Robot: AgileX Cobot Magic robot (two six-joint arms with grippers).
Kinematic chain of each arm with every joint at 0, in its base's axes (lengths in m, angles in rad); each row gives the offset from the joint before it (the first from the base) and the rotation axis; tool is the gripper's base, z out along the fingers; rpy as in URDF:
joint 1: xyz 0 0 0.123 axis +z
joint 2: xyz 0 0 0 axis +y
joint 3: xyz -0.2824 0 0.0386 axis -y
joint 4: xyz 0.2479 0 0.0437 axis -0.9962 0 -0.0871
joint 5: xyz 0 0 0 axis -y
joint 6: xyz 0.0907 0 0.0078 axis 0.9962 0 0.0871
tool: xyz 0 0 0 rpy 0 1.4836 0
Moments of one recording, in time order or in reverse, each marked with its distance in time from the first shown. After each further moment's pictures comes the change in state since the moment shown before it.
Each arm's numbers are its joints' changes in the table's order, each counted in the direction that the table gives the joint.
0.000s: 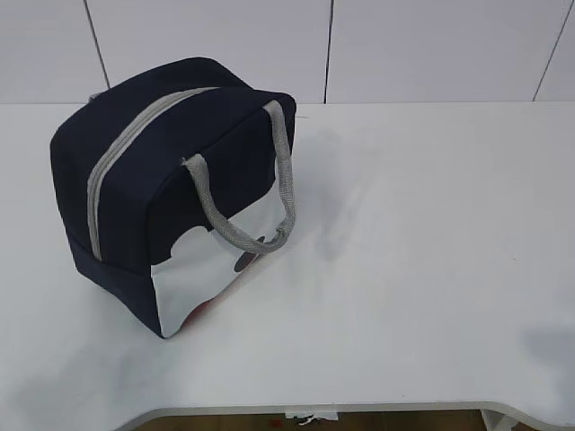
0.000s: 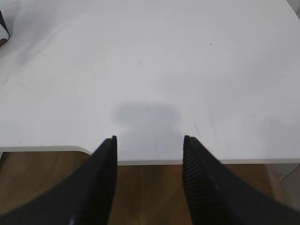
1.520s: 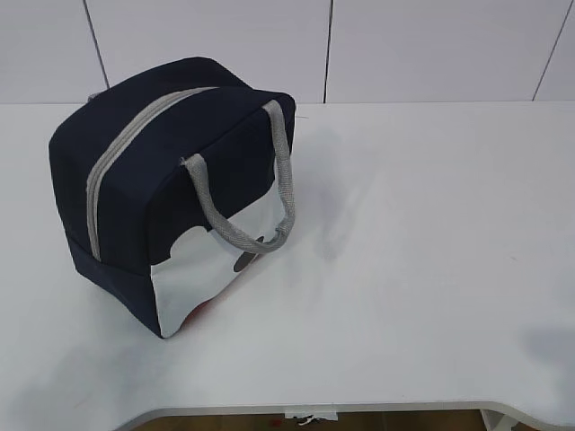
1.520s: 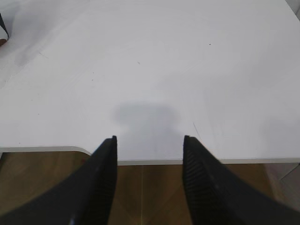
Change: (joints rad) left arm 0.148 0.000 0.000 0.041 0.000 0.000; right arm -0.004 0.000 0.000 0.000 0.002 0.000
